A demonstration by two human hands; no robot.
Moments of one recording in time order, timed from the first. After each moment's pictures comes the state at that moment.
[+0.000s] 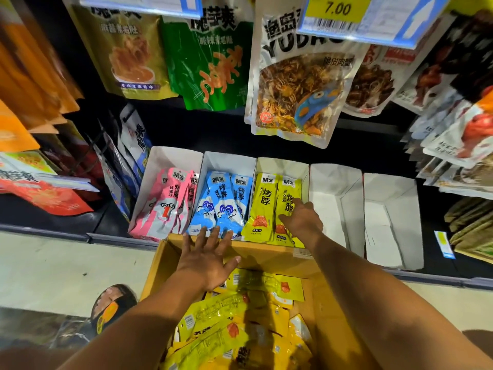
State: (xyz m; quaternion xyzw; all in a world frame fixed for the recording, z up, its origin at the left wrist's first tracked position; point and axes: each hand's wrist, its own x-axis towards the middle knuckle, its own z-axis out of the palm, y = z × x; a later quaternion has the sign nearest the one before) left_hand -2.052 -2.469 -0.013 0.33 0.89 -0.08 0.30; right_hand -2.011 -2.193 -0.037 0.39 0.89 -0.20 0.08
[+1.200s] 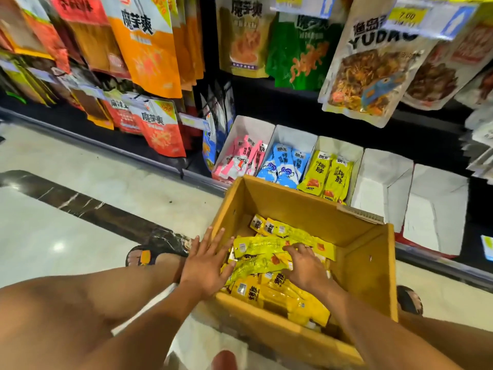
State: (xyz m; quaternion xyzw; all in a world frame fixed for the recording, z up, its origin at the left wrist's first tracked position) left_hand -1.877 -2.690 -0.039 0.27 0.95 0.02 0.13; right_hand -1.816 -2.396 -0.050 0.09 0.96 -0.14 0.21
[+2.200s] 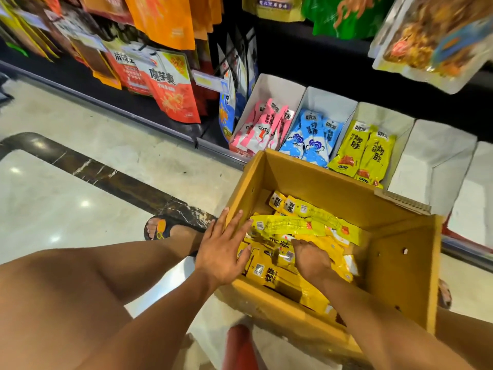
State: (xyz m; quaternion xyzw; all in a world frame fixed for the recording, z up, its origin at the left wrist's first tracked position) left_hand -1.878 -2.690 -0.051 0.25 0.96 0.03 0.12; right_hand -1.835 -2.429 -0.115 0.04 0.96 -0.02 0.28
